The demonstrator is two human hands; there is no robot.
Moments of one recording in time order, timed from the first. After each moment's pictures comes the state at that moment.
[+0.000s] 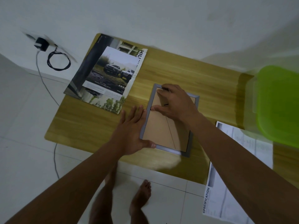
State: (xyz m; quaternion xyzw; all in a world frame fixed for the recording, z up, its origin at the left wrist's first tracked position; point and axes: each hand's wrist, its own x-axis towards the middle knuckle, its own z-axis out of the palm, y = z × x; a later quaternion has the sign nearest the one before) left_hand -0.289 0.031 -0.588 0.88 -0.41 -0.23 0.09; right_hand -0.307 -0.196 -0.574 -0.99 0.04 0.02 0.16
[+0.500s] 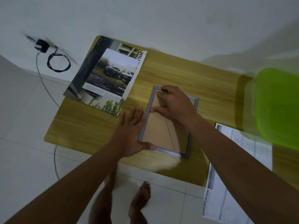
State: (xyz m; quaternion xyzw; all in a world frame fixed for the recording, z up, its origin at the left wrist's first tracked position) left_hand -0.288 0.032 -0.589 0.88 -0.42 -0.23 0.08; right_hand -0.304 -0.193 -0.566 -0.99 0.05 0.04 0.15
